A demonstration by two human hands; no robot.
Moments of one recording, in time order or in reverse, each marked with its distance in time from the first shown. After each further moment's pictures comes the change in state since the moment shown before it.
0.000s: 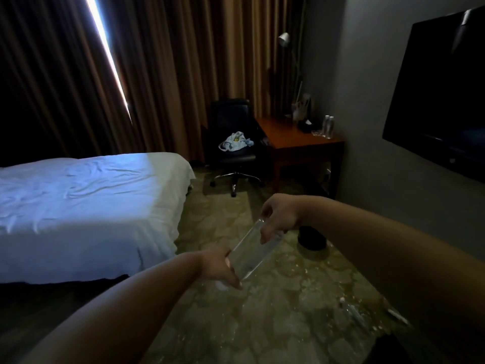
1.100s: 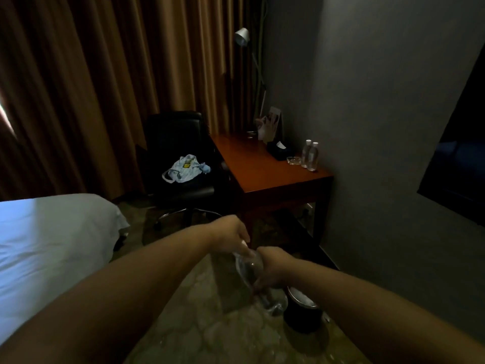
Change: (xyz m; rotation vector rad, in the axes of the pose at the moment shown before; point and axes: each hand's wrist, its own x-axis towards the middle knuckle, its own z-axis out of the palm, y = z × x) left_hand 0.585 0.140 -0.351 0.280 0.062 0.335; right_hand 0.535 0.203 -0.214 0.016 0.127 0.212
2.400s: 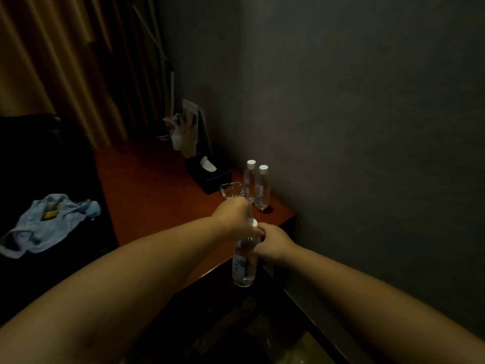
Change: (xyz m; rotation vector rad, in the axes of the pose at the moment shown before) left_hand 0.655 0.092 -0.127 0.114 0.125 0.327; right_hand 0.467 0.303 -0.299 0.628 0.316 0.167
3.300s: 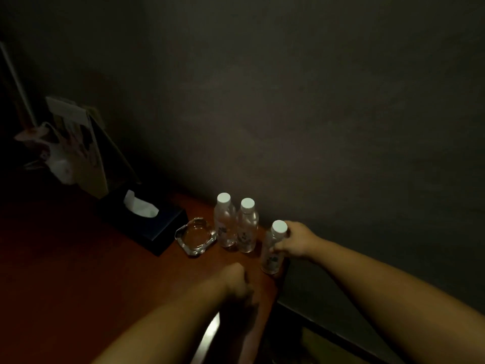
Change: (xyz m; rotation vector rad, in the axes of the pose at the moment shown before) left_hand 0.257 -0.128 0.119 0.018 -0.644 0.157; right_hand 0.218 0.054 -0.102 0.045 0.386 0.489
